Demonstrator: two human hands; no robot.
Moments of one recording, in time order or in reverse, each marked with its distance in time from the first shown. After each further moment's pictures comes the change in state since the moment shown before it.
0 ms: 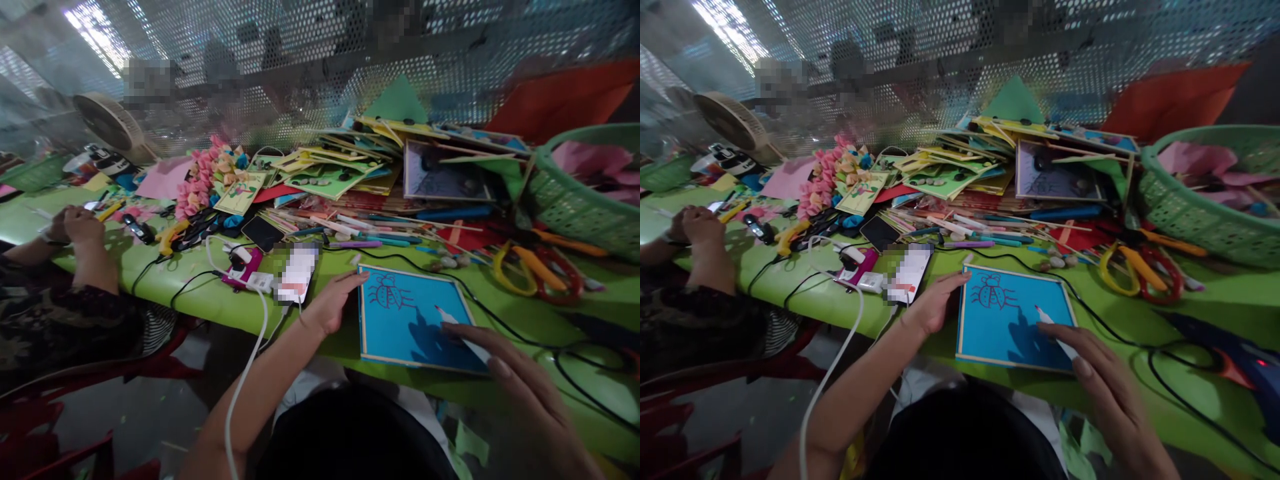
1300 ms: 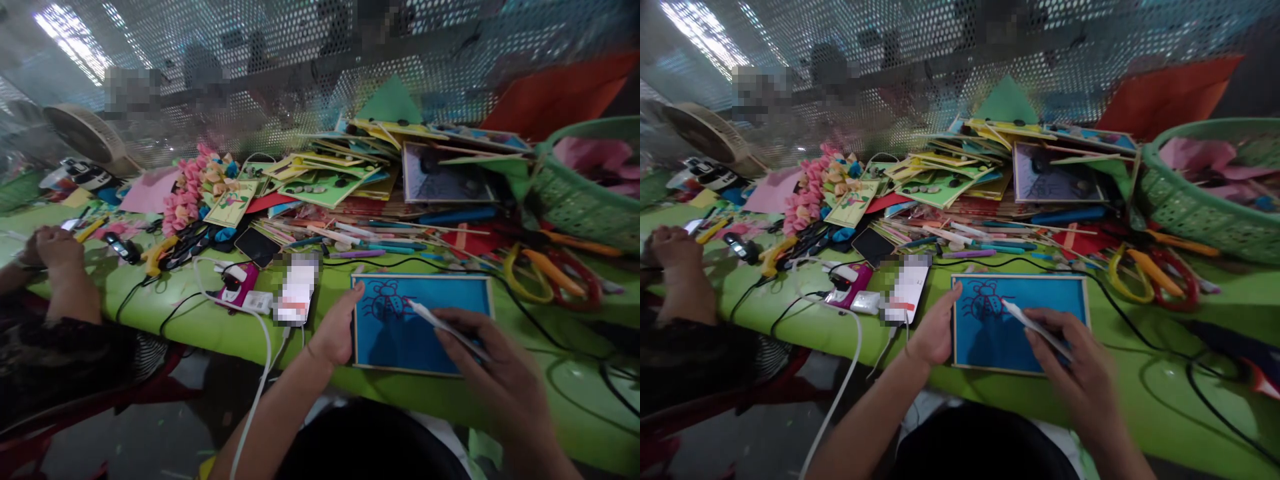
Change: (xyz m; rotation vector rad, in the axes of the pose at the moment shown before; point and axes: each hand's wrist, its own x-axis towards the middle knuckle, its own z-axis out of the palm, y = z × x) left_hand -0.005 -0.004 0.003 -0.228 -0.130 -0.144; right_hand 0.039 -0.033 0.055 -0.100 0.154 -0.037
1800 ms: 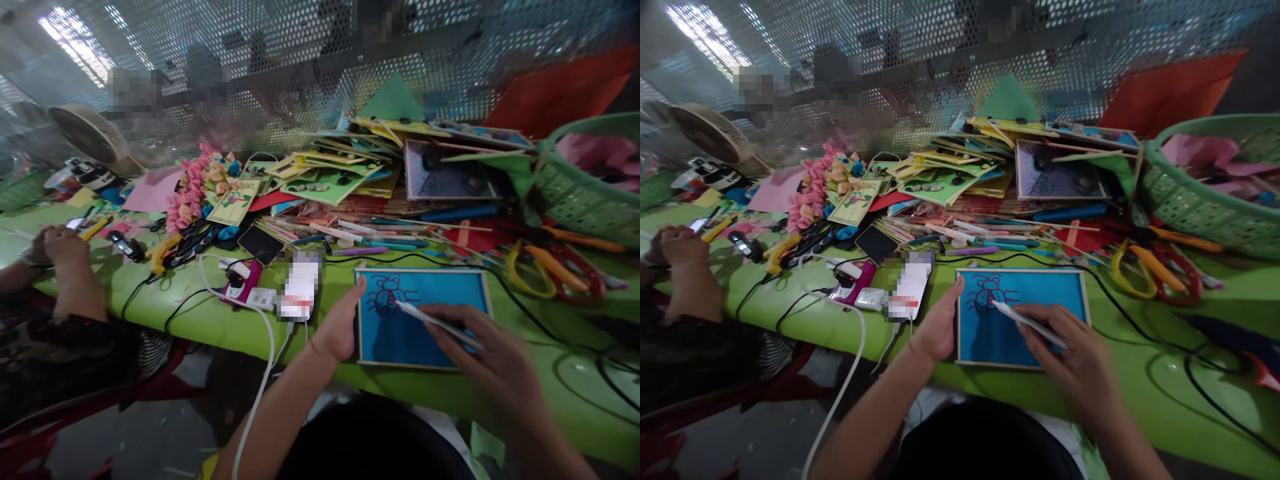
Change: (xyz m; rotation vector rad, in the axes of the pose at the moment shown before) left_hand 0.003 -0.001 -0.006 -0.019 -0.029 -0.093; right_hand 0.014 -0.012 -0.002 0.030 -0.110 -0.054
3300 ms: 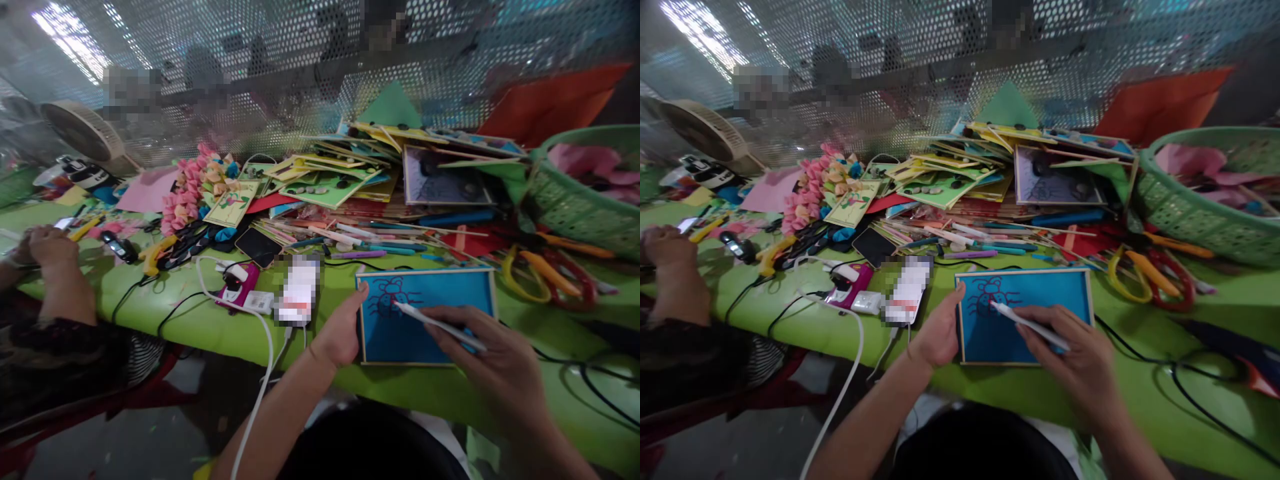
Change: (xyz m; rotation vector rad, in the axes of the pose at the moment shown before) left_hand 0.002 -0.003 -0.002 -0.048 -0.068 -0.023; right_hand 0.008 0.001 -0.002 -0.009 0.060 -0.121
